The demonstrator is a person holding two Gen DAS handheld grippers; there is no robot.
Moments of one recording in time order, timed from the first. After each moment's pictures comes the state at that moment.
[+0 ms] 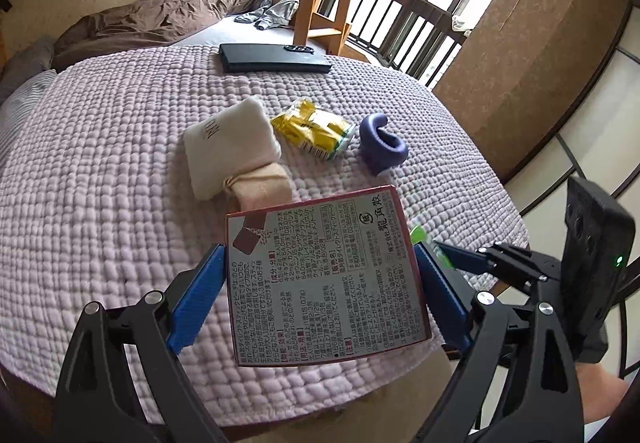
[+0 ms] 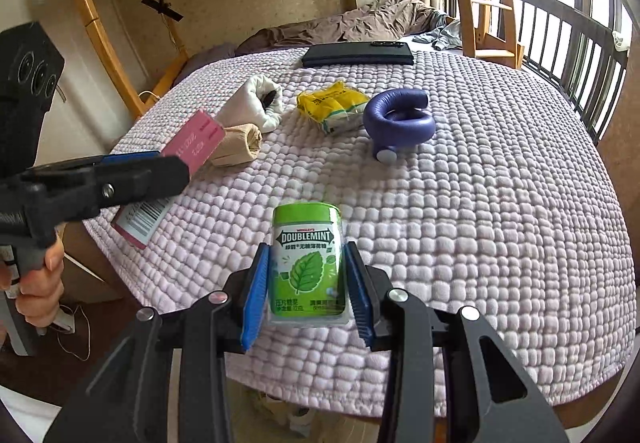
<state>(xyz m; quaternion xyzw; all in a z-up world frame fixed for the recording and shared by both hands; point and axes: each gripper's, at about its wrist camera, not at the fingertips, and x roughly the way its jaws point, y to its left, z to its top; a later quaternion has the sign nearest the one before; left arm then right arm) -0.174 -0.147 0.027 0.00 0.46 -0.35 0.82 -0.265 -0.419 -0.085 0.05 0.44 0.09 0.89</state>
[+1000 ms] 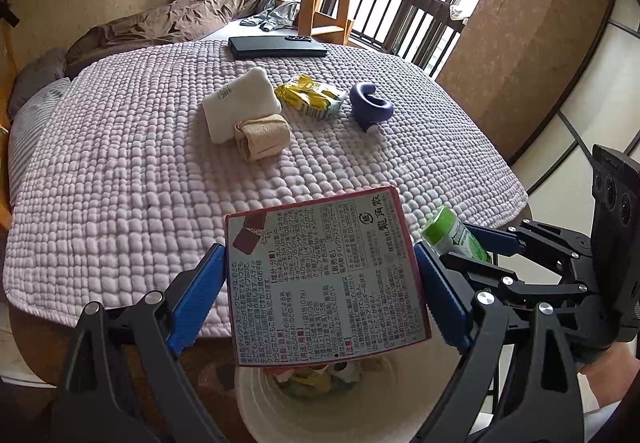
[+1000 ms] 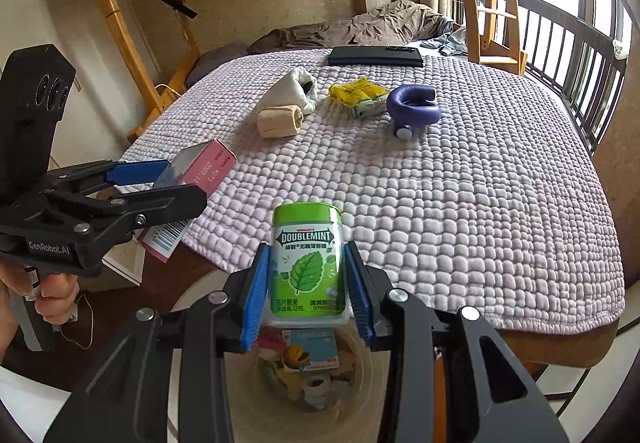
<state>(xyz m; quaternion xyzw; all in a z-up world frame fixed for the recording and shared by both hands) -0.236 -0.120 0.037 0.03 0.45 -0.33 0.83 -0.341 -0.402 -0.059 0.04 0.43 0.11 0.90</state>
